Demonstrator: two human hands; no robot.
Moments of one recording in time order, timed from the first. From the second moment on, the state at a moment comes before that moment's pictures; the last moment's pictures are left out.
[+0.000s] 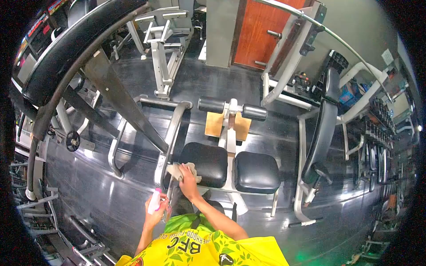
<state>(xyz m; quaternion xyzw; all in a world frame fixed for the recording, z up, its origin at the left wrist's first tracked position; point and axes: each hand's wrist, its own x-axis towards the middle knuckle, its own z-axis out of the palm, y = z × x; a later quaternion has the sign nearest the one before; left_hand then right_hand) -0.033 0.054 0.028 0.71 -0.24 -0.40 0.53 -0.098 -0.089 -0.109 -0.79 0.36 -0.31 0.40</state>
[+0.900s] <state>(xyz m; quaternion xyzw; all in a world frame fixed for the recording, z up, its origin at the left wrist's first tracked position) -0.043 0.068 0.041 0.68 -0.25 -0.39 0.56 -0.146 -0.112 -0.123 -0.98 -0.03 -0.14 0.10</state>
